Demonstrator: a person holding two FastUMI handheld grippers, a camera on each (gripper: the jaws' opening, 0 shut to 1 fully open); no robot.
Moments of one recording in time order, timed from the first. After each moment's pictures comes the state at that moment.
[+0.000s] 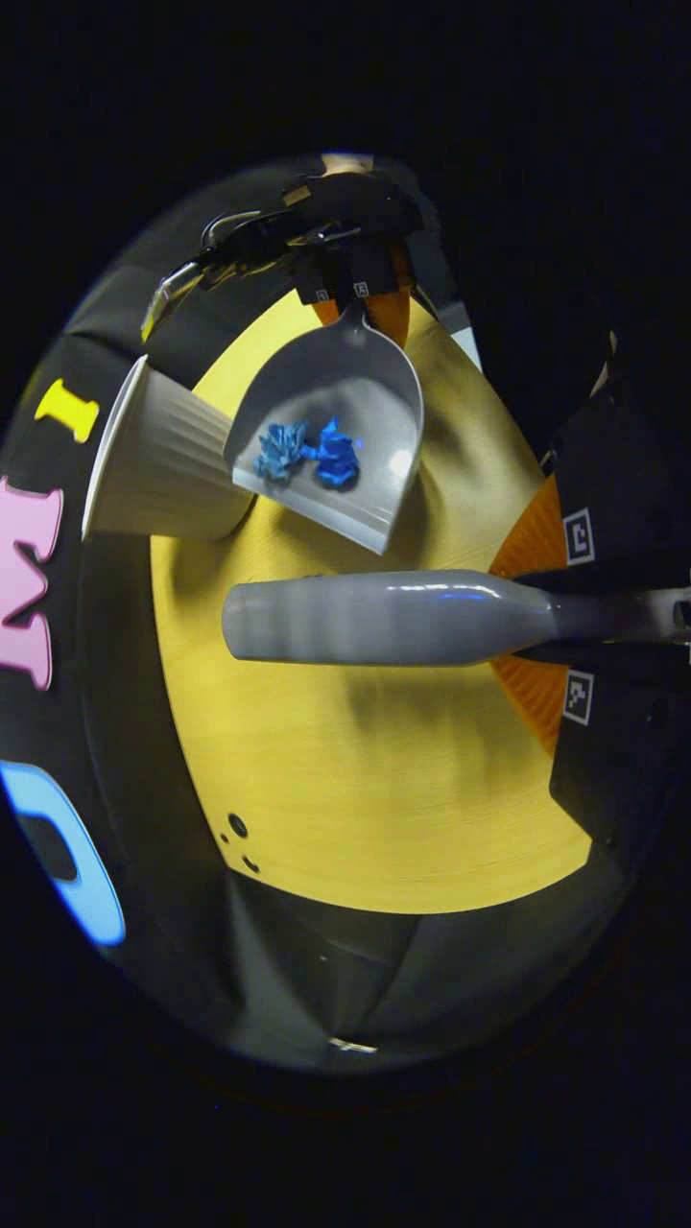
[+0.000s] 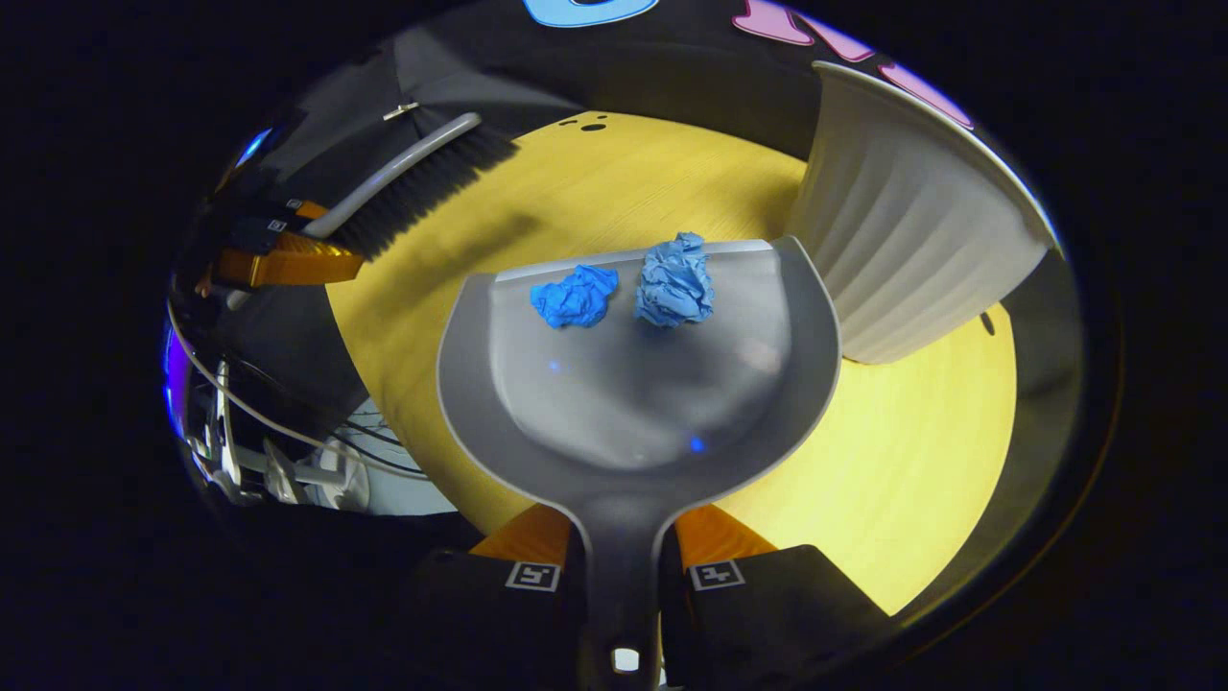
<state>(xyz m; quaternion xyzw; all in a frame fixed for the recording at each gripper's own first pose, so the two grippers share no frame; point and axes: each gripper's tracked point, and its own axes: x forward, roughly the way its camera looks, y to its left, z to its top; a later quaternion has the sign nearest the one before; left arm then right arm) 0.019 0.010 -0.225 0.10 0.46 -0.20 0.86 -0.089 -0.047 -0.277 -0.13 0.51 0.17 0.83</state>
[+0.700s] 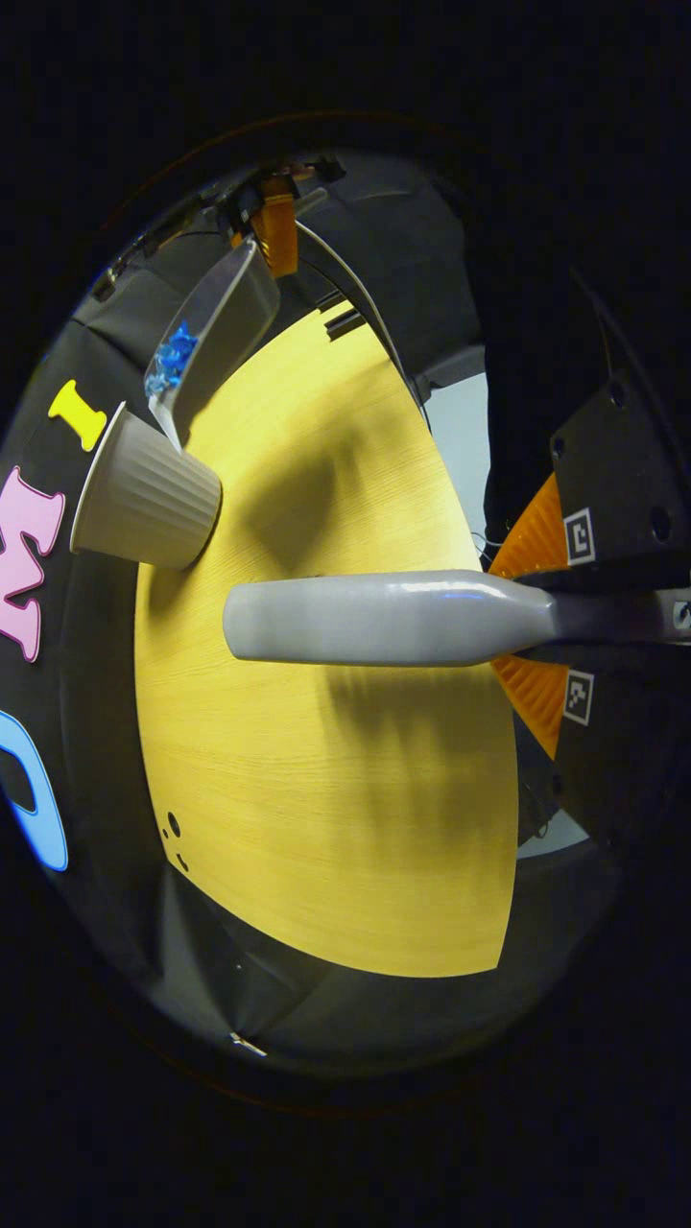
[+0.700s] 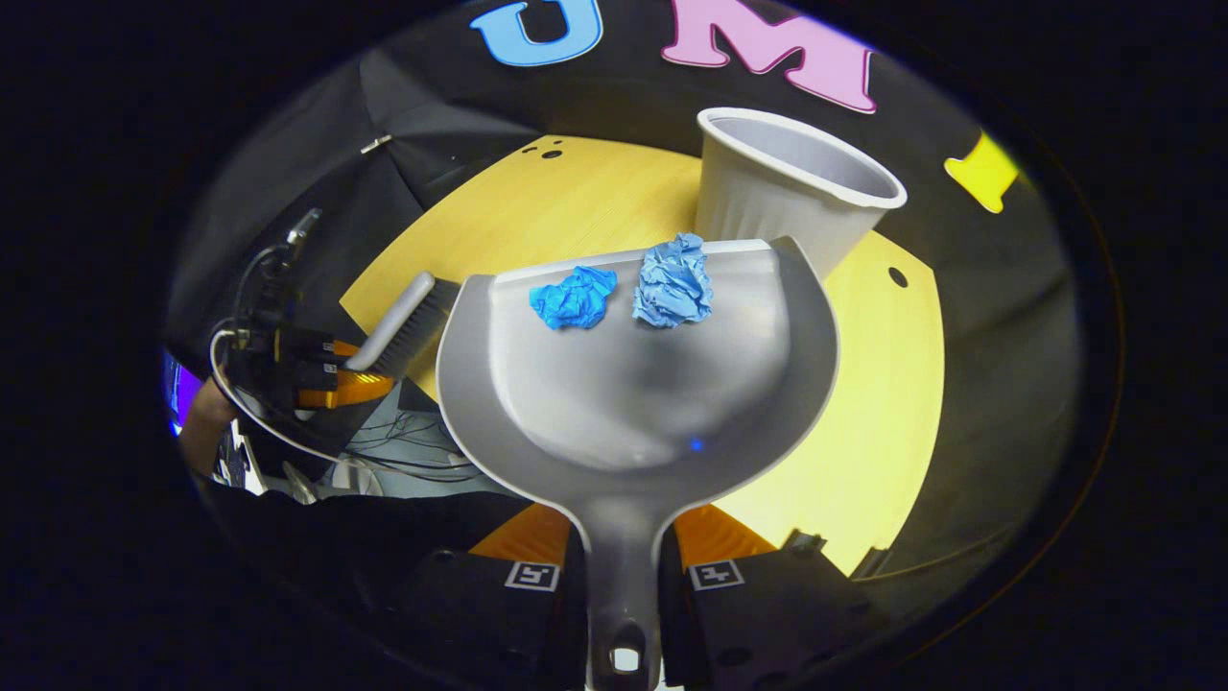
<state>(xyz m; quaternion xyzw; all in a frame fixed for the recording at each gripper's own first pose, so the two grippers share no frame) -0.010 0.022 -0.301 0.04 0.48 -0.24 0.85 -0.165 -0.077 -0.150 -0.08 0.50 0.10 0.85</state>
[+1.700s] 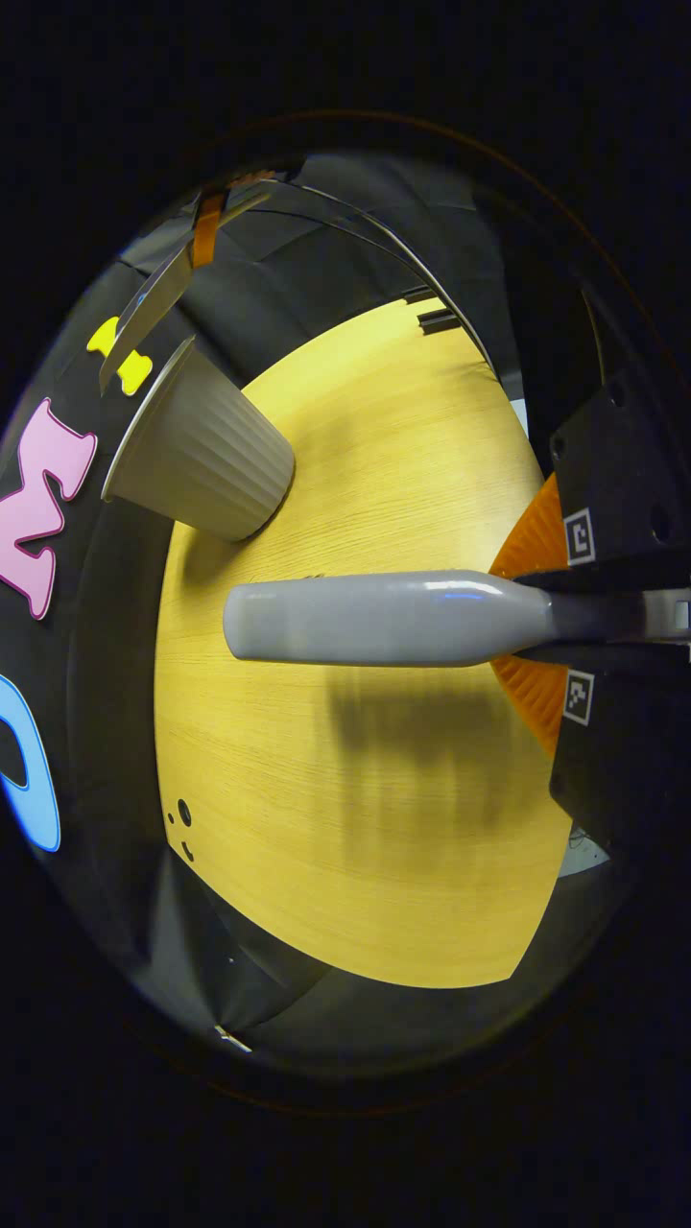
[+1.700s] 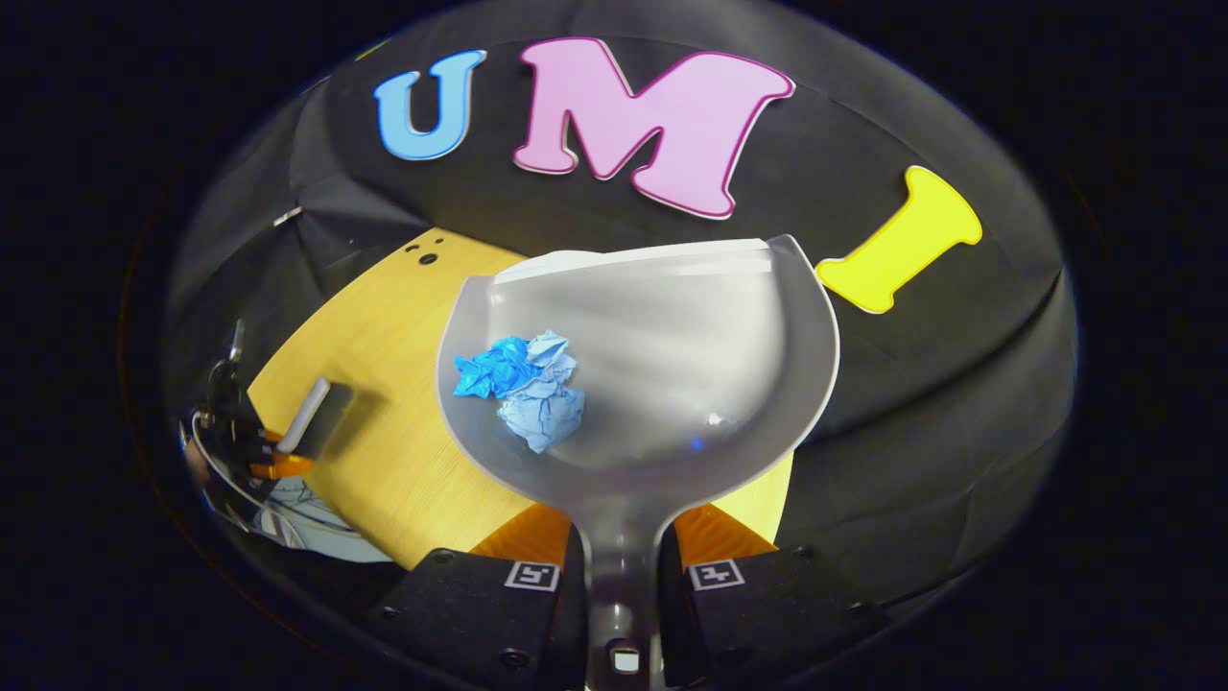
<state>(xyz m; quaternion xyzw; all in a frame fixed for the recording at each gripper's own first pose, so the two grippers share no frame) 0.073 -0.023 -0.273 -0.02 0.47 -0.20 0.86 0.012 -0.236 -0.014 -0.15 0.37 -0.01 0.92</state>
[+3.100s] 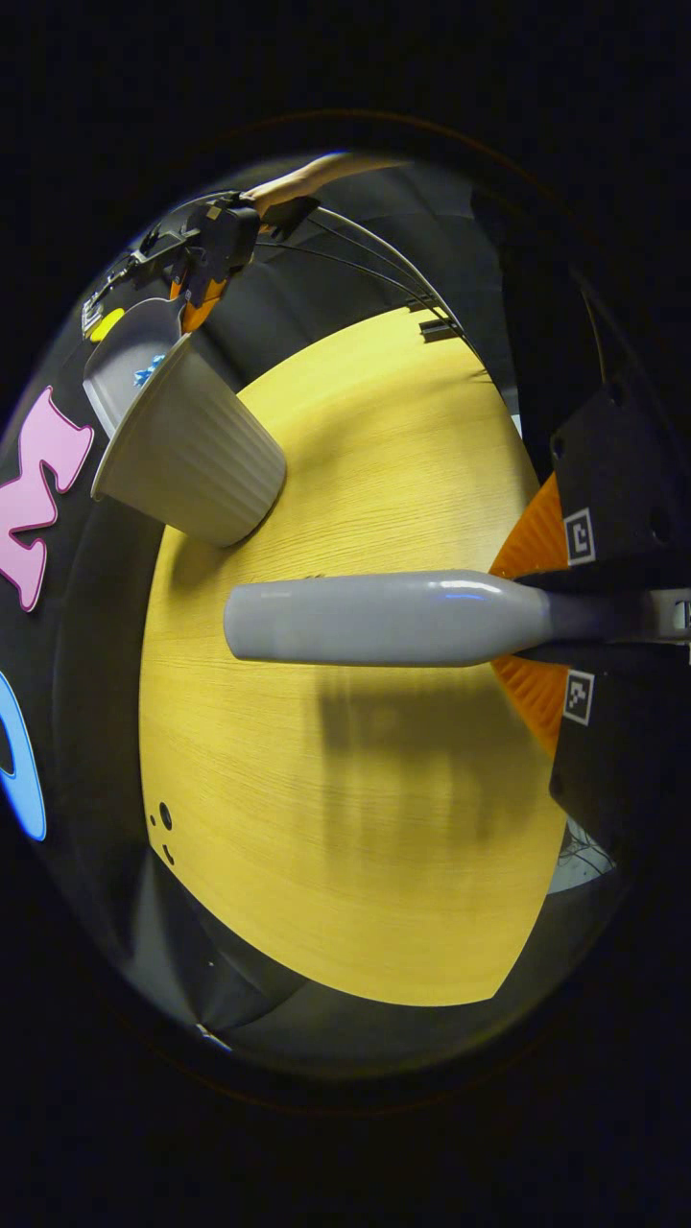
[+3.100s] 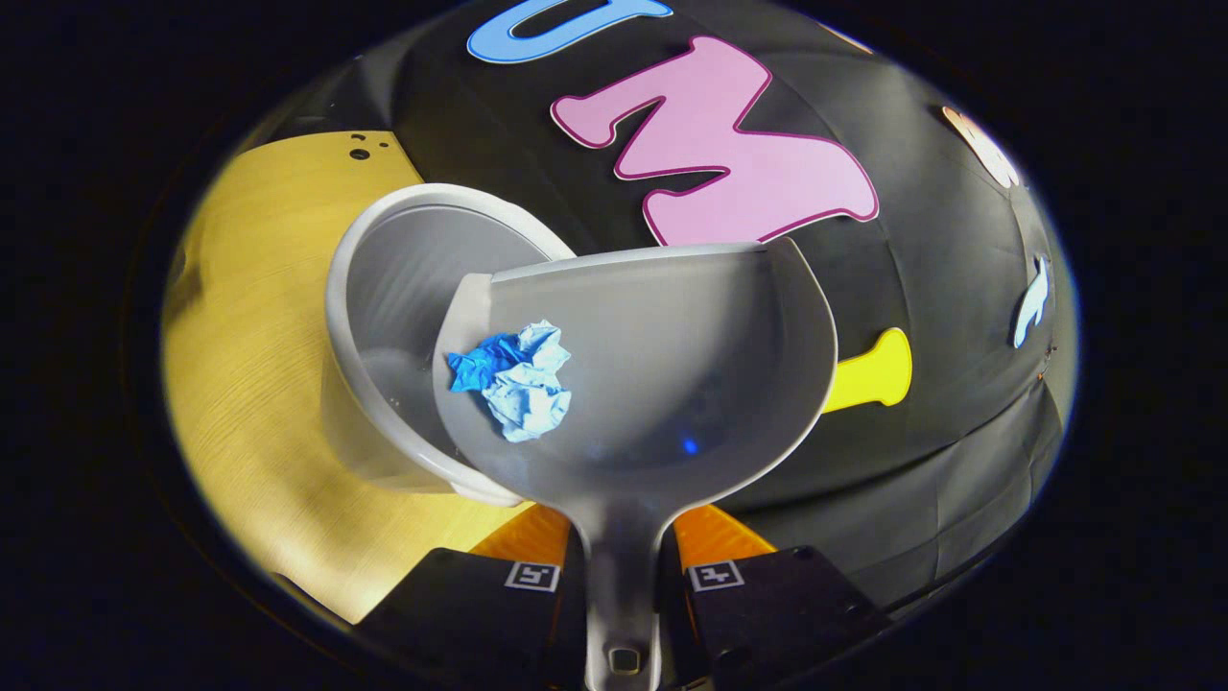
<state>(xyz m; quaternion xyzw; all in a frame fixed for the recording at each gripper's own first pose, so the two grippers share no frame) 0.055 -0.033 -0.290 -0.05 0.48 -0.20 0.85 0.084 -0.256 -0.051 -0.47 0.24 -0.15 0.83</state>
